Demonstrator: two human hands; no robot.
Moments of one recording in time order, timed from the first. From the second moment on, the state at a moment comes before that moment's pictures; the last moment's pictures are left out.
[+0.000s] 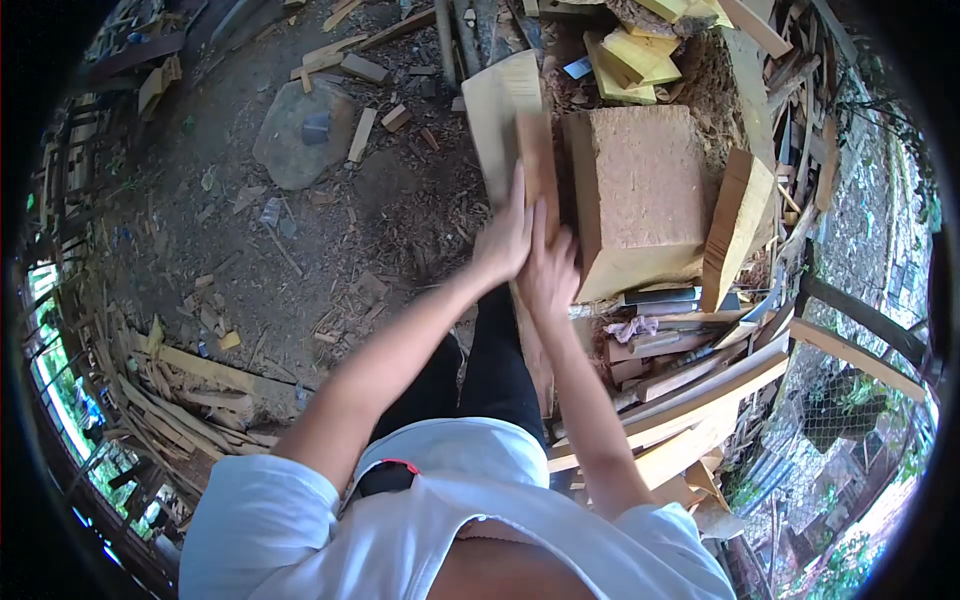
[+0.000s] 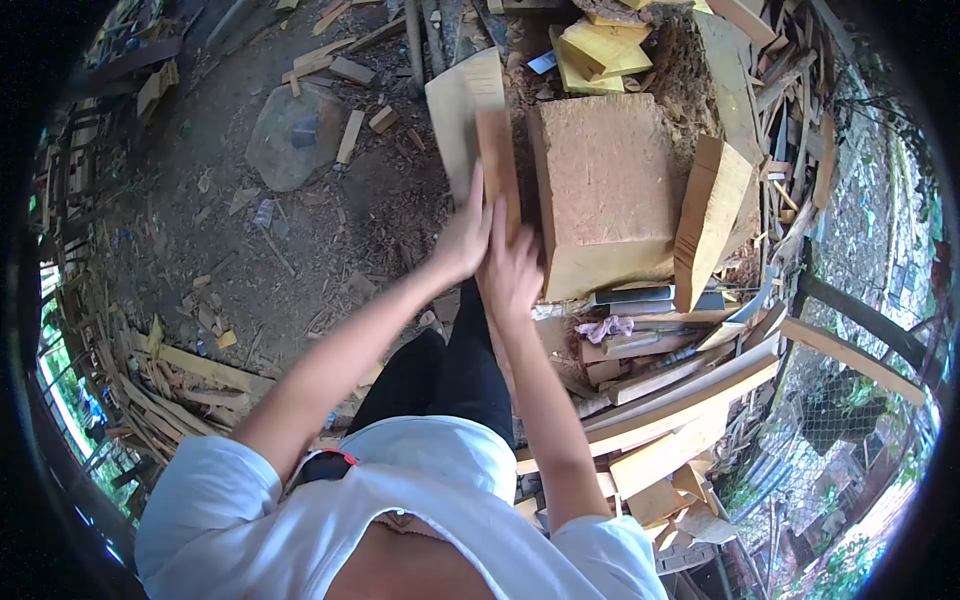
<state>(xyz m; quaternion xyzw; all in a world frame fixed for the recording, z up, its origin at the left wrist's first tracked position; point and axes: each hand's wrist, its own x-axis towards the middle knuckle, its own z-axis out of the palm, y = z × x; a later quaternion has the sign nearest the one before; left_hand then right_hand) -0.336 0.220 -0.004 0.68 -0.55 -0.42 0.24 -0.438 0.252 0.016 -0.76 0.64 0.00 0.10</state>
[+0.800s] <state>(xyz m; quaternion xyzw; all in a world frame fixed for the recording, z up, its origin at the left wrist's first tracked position) -0.292 0.103 -0.045 0.70 -0.48 -0.39 0.36 -0.392 0.139 0.006 -0.78 0.61 -0.06 0.11</state>
